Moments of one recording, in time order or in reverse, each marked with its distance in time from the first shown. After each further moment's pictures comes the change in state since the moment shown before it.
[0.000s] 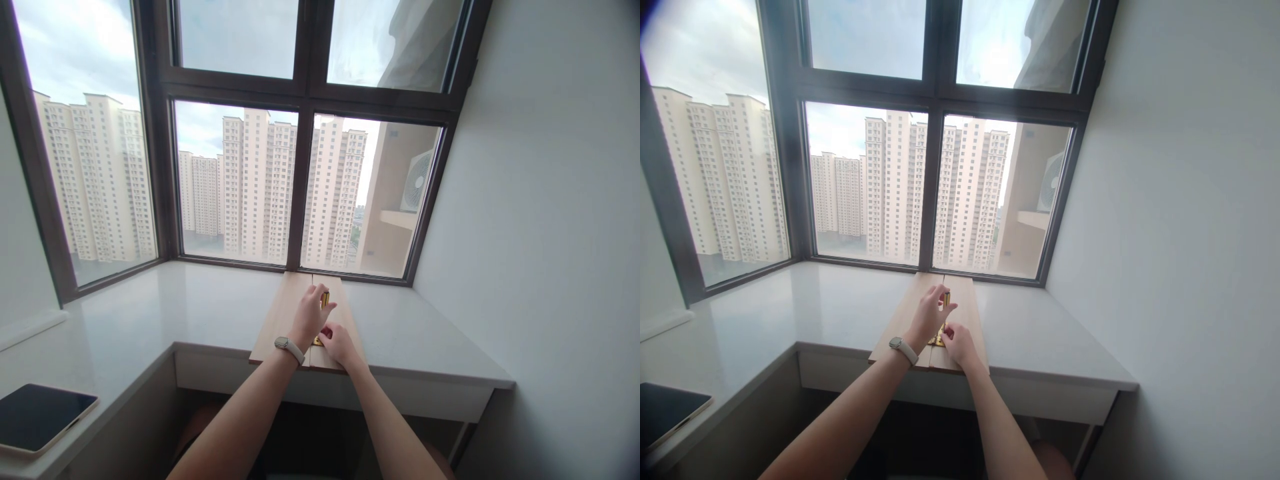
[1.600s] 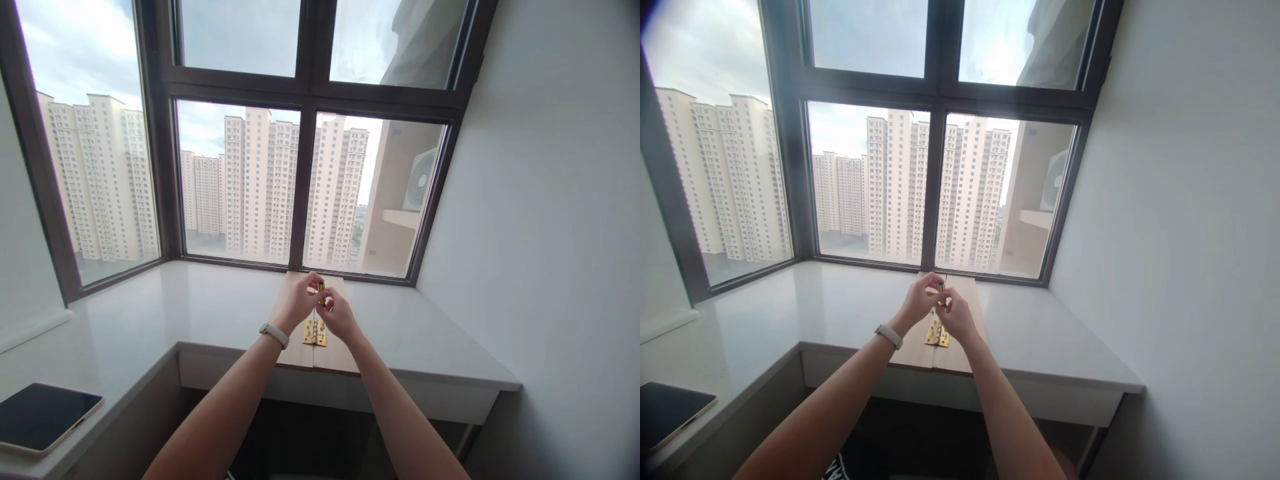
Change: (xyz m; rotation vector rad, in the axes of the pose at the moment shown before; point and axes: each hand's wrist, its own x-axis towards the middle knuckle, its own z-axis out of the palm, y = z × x) left_hand 0.034 -0.005 -0.047 -0.288 -0.080 -0.092; right_hand 0.033 -0.101 -0.053 0.144 0.100 -0.154
